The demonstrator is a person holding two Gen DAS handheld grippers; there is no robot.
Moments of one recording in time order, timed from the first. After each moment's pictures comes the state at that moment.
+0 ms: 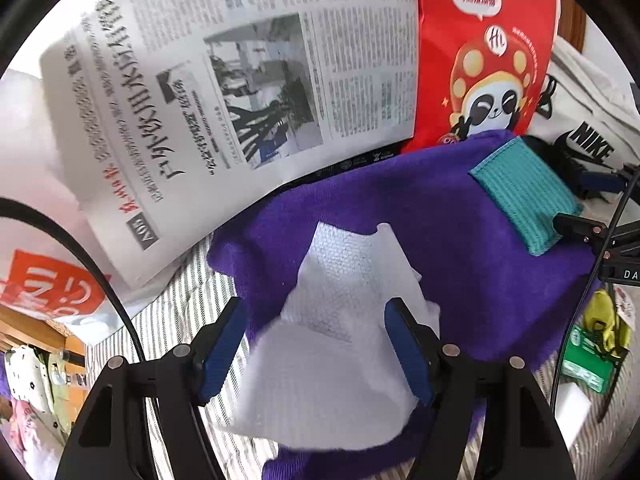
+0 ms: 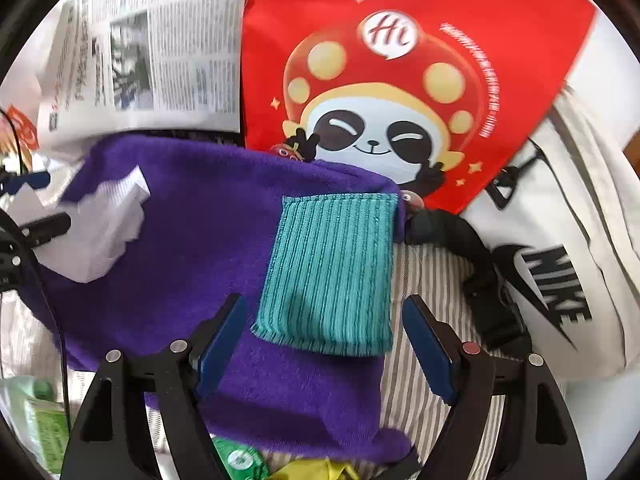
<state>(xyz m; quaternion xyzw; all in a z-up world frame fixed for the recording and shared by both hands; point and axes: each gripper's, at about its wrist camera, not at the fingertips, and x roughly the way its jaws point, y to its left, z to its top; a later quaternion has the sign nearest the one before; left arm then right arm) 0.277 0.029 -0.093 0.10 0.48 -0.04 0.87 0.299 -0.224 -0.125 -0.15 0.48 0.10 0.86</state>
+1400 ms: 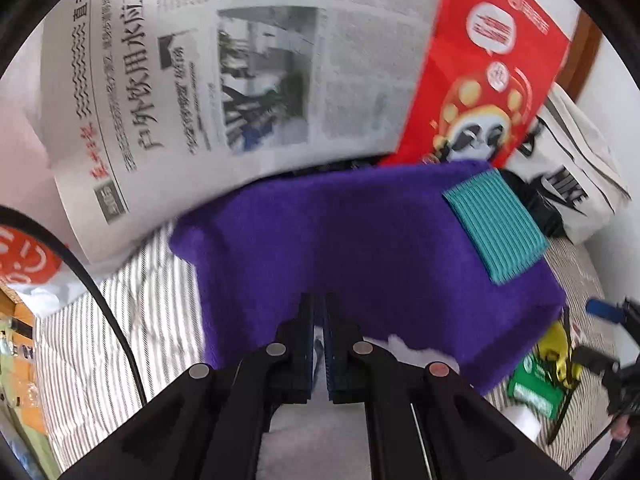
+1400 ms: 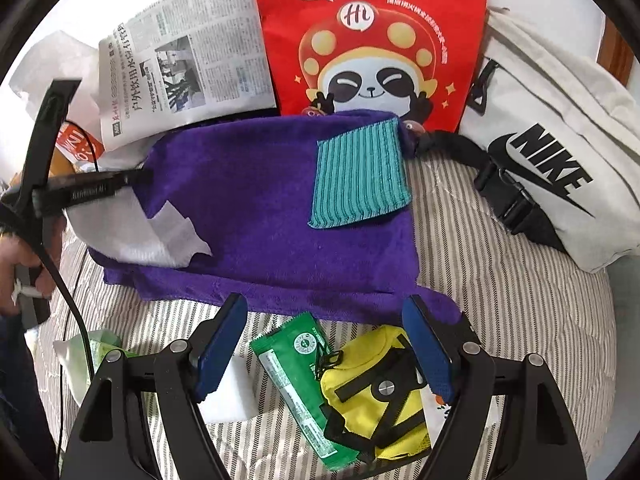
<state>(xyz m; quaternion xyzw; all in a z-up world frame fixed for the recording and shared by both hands) 0.281 0.047 -0.106 -0.01 0.48 -0.08 0.87 0.210 -0.259 -0.112 -0.03 0.50 0.13 0.85</state>
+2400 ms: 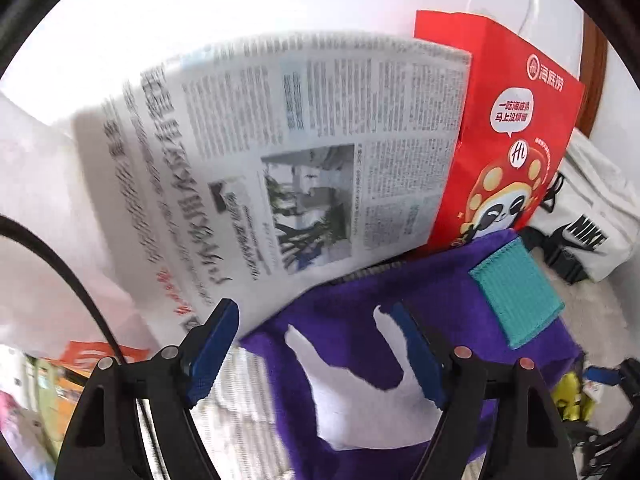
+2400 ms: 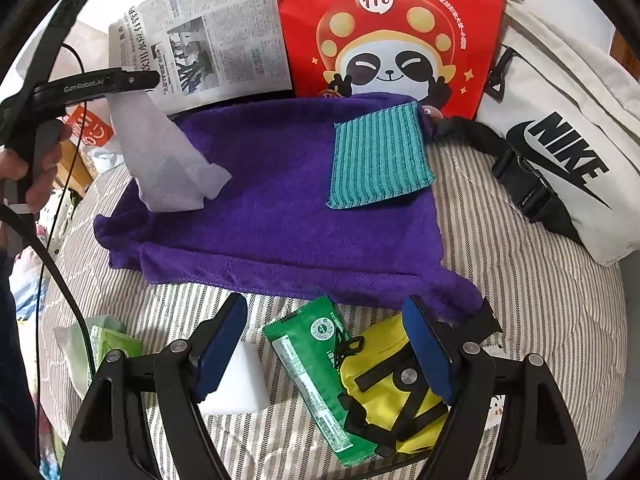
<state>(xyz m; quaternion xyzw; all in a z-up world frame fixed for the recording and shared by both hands) 0.307 0.050 -0.036 0.06 0.41 -0.02 0.91 0.202 -0.250 -0.123 -0.03 0.50 0.15 0.85</state>
